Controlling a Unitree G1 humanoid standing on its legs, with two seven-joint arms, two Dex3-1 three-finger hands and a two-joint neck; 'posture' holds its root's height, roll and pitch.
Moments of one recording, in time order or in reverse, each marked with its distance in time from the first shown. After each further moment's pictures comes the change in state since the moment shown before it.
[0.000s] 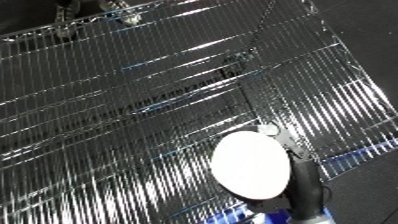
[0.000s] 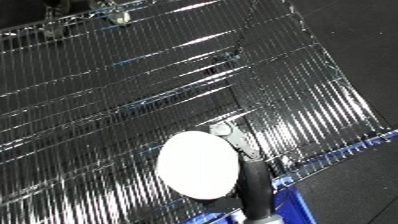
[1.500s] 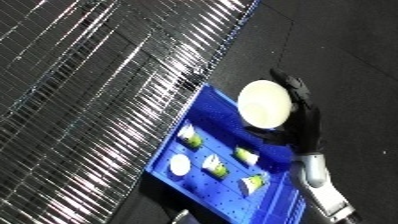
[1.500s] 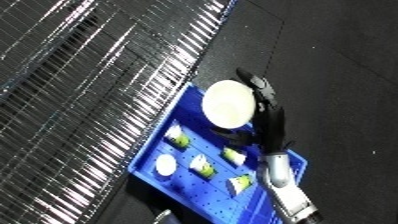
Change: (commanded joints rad) left arm 0.146 -0.057 0.051 0.019 -0.114 -0.081 -0.034; right arm 0.472 -0.076 -0.275 0.110 0.106 -0.255 -0.117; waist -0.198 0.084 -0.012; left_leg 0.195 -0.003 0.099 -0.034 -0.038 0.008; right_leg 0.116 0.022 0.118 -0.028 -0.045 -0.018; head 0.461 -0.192
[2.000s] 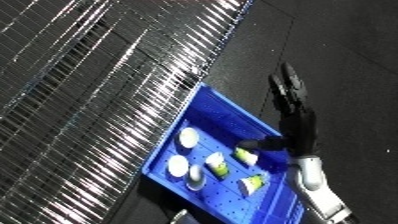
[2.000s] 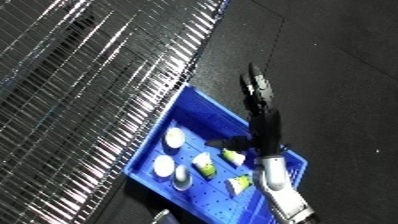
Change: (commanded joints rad) left arm 0.007 -0.002 -0.004 -0.002 0.001 -0.009 0.003; right arm 0.003 0.022 0.021 -0.032 -0.047 0.014 0.004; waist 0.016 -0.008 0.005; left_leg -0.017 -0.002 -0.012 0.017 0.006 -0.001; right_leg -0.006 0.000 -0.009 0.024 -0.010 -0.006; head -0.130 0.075
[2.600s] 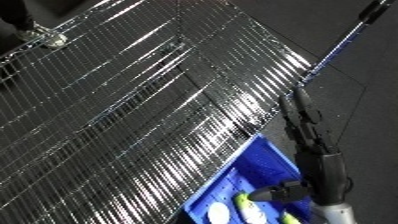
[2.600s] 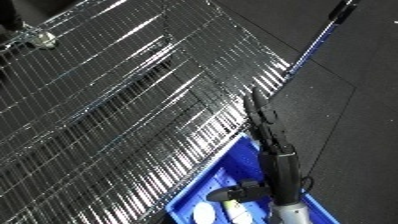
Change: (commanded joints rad) left arm 0.011 0.007 -0.030 -0.012 0.013 0.031 0.012; right arm -0.166 -0.040 0.096 -0.165 -0.088 0.105 0.115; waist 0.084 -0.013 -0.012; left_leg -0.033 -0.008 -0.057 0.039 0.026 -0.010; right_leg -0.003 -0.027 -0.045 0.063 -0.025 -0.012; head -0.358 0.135
